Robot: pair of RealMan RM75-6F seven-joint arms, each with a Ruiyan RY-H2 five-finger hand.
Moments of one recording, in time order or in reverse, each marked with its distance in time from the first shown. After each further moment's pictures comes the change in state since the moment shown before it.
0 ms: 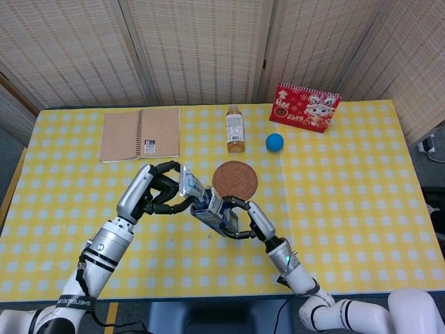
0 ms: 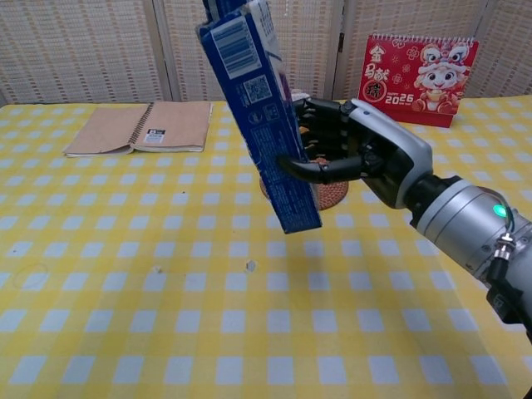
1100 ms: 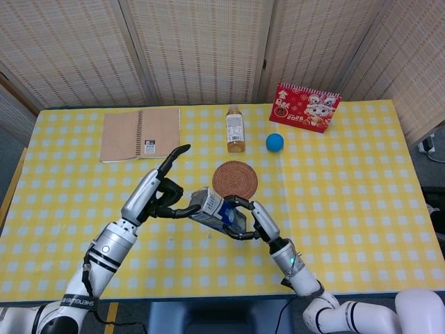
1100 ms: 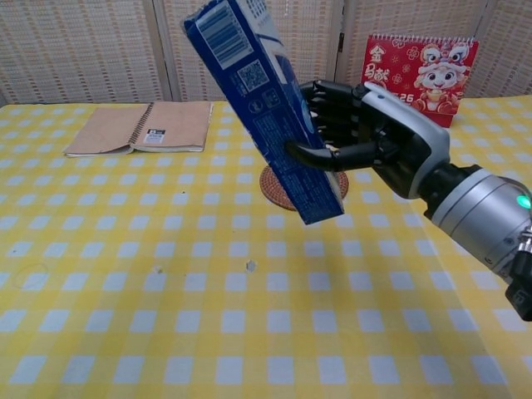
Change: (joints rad) left arm 0.008 -0.020 0.064 0.055 0.131 -0.029 0.080; right arm -0.014 0.045 -0.015 -0.060 -0.011 0.041 -0.023
